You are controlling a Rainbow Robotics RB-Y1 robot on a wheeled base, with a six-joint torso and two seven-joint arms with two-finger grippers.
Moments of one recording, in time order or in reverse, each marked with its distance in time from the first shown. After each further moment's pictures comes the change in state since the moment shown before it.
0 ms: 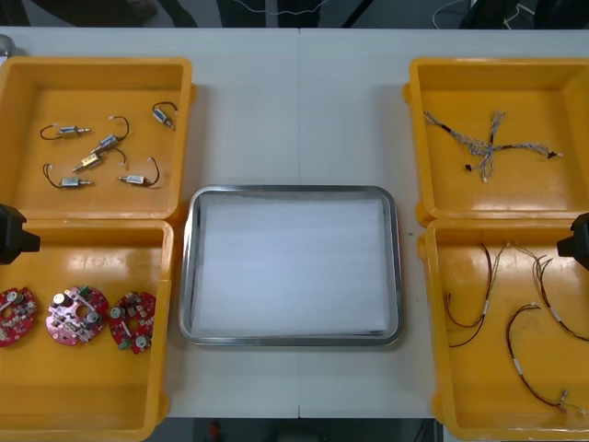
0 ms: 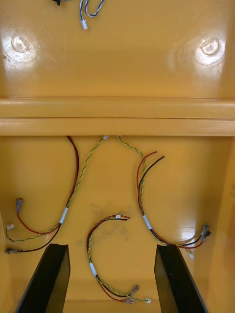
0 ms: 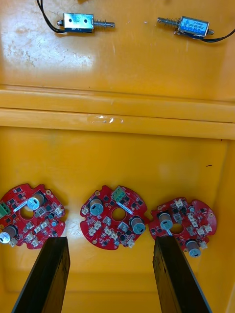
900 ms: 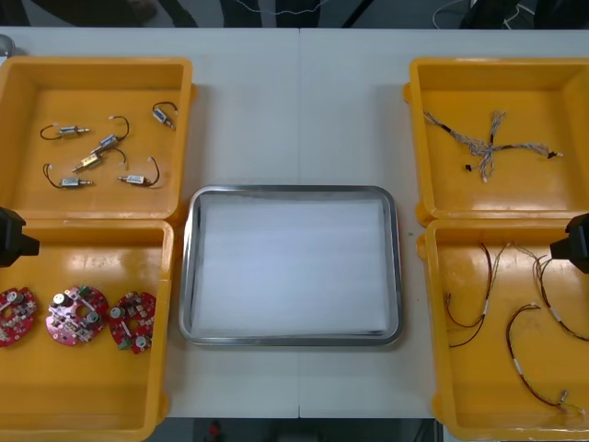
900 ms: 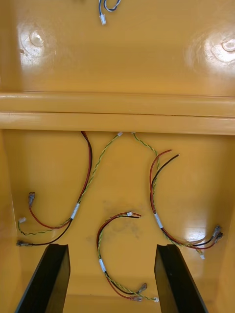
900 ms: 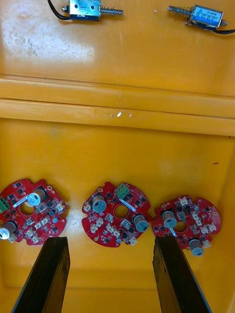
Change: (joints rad) right arm 0.000 -0.001 0.000 0.000 -0.046 0.000 0.000; left arm 0.003 0.000 -0.002 0.031 0.000 0.001 0.000
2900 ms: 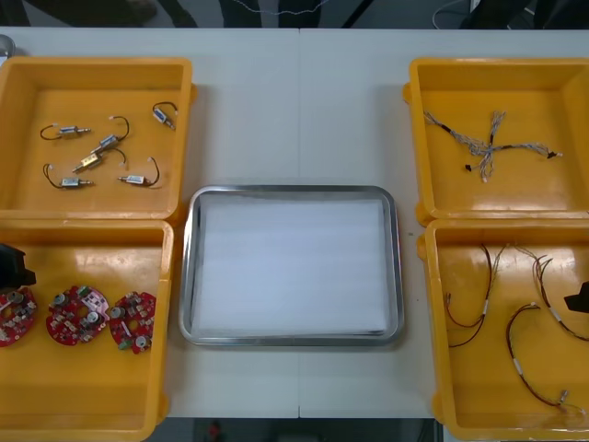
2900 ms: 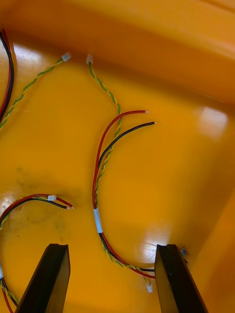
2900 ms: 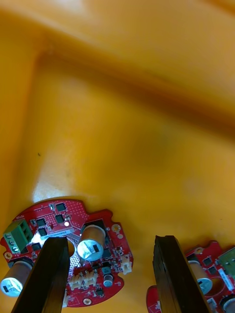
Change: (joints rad) right arm 0.322 -0.162 0.083 0.252 -0.085 -0.547 0.438; left arm 0.085 0.000 -0.085 0.426 -0.110 -0.342 0.000
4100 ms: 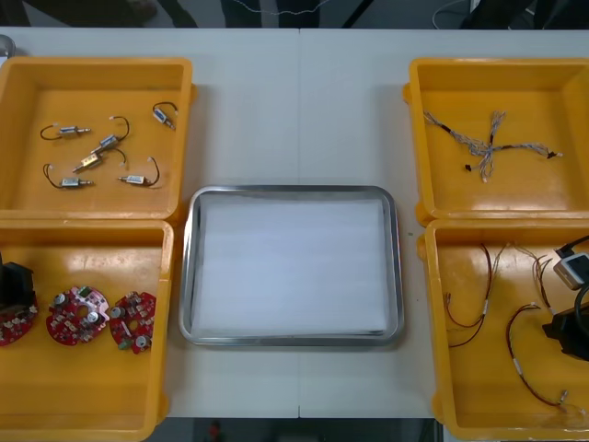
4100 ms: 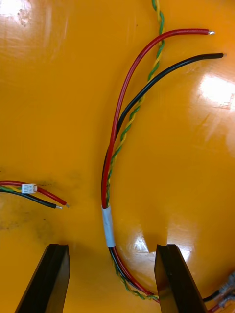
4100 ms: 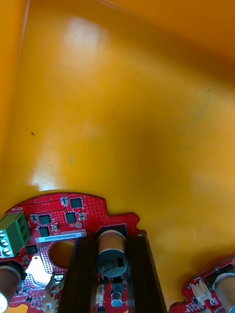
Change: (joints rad) right arm 0.050 -0.001 0.177 0.087 0.125 -0.200 0.000; left arm 0.050 0.000 -0.048 0.030 -0.006 -0.085 0.000
